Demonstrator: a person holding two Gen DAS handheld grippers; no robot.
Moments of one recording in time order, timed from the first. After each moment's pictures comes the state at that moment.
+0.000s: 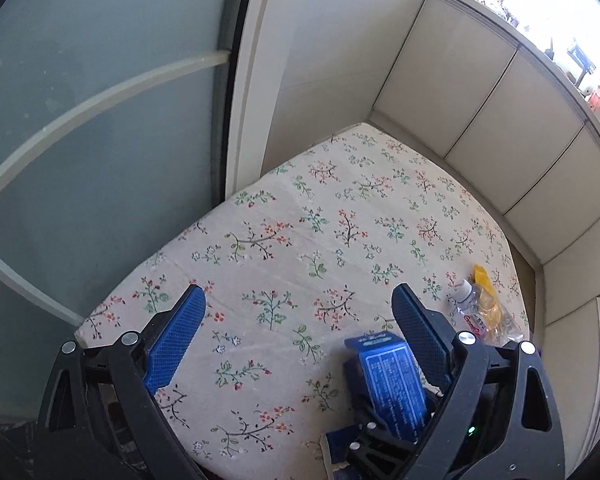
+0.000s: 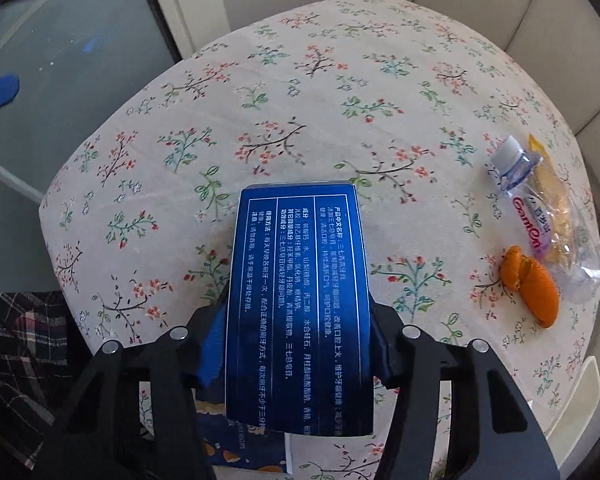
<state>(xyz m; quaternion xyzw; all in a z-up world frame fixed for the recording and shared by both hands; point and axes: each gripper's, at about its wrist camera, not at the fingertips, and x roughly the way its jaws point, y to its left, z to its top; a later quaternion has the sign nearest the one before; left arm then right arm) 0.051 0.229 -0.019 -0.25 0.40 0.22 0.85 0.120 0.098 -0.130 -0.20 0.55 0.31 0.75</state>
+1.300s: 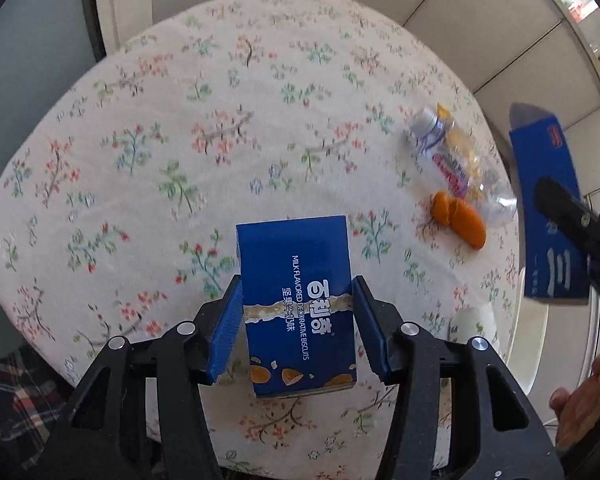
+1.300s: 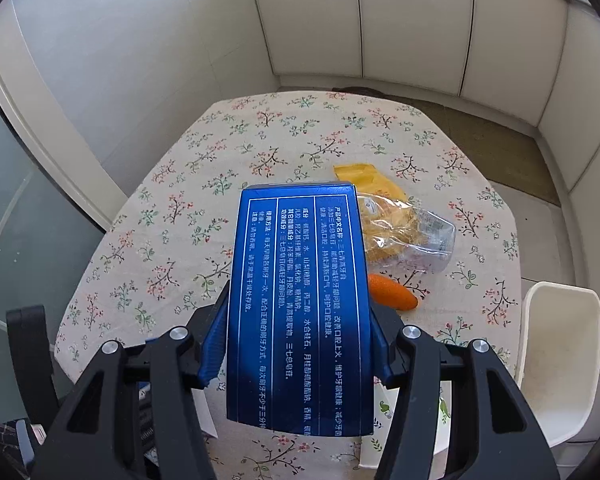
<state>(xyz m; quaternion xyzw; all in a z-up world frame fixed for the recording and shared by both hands) 0.089 0.140 -0.098 -0.25 0.53 0.09 0.80 0.163 -0.036 -0.039 0.00 0.47 0.19 0.86</state>
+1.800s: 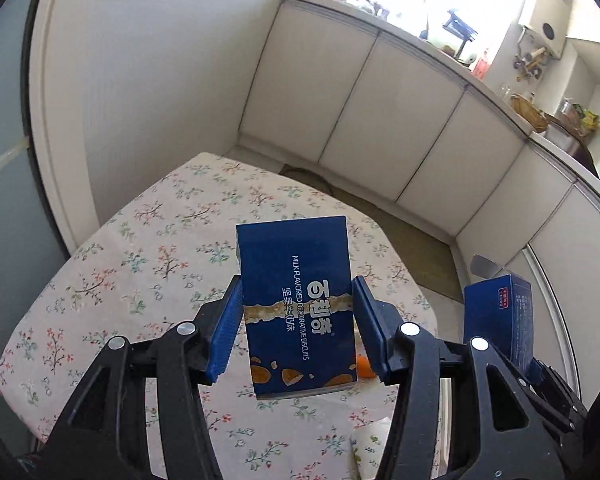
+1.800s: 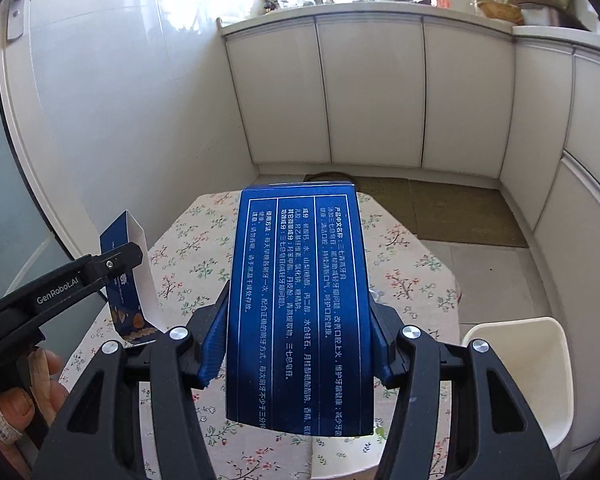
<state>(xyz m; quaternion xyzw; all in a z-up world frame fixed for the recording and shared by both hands) 0.120 0.090 0.030 -0.19 0.33 0.04 0.93 0.126 -0.102 0.026 0.03 0.33 0.15 0.93</state>
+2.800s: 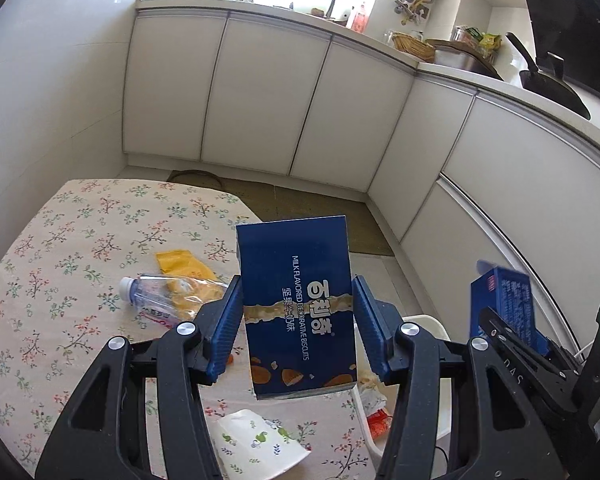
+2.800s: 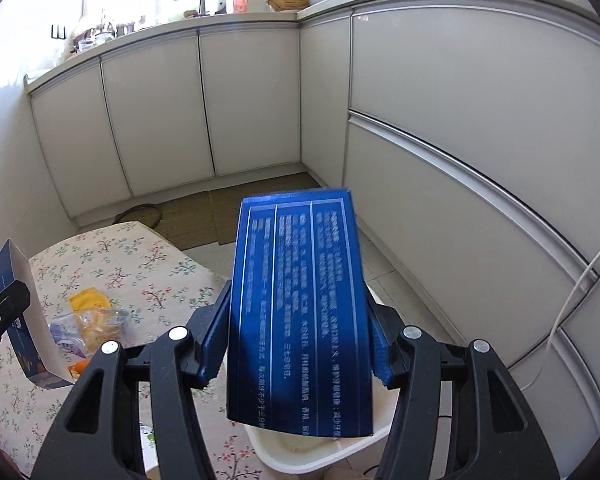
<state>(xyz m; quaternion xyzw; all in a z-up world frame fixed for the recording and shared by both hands) 0.129 -0.086 0.009 -0.10 0.31 -0.12 0.94 0.105 -0.286 -0.003 0.07 0.31 -0.19 0.93</state>
